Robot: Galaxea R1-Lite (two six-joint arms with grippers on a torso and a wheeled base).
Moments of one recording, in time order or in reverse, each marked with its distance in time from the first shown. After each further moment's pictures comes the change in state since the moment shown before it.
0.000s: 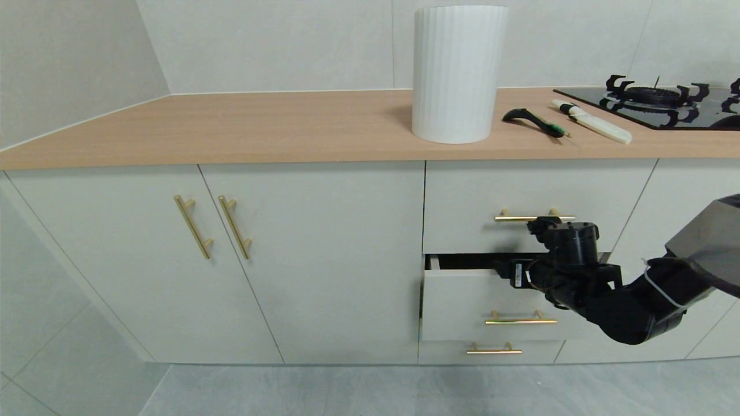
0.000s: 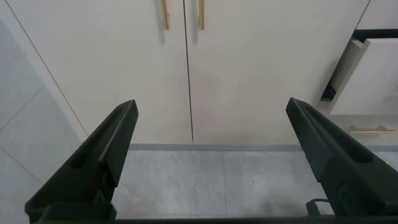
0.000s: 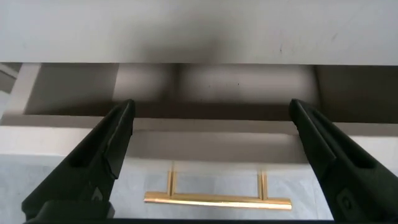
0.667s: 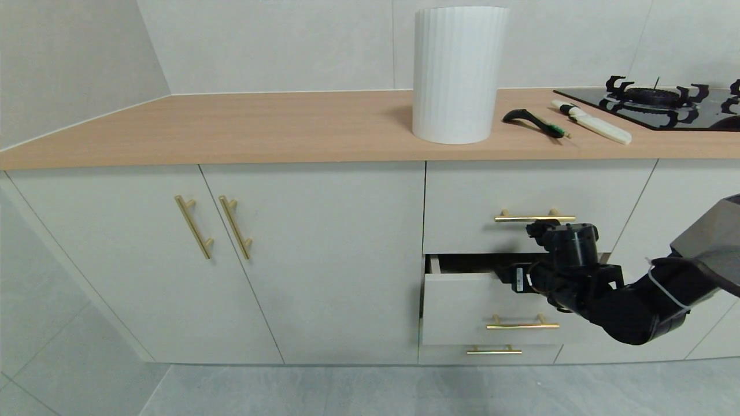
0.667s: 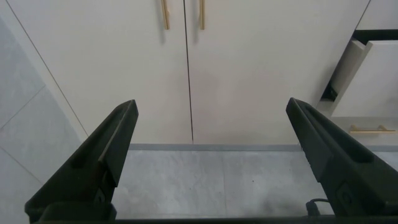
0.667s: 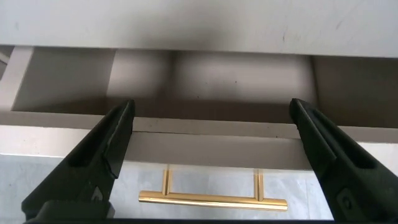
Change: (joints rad) left arm 0.000 0.000 0.000 0.000 0.000 0.000; right arm 0.000 -0.015 0.010 0.073 0.002 -0.007
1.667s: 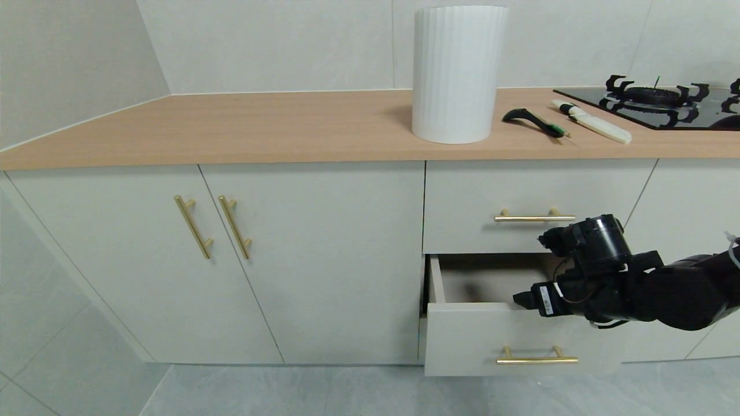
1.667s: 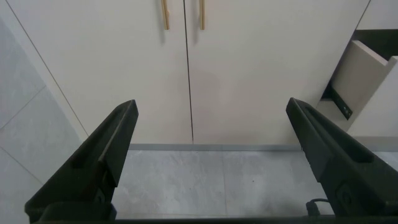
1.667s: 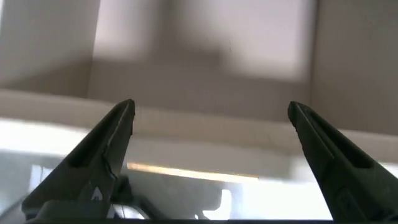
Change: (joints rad) left arm 0.000 0.000 0.000 0.000 0.000 0.000; right arm 0.011 -0.227 -0.010 0.519 0.059 -0.043
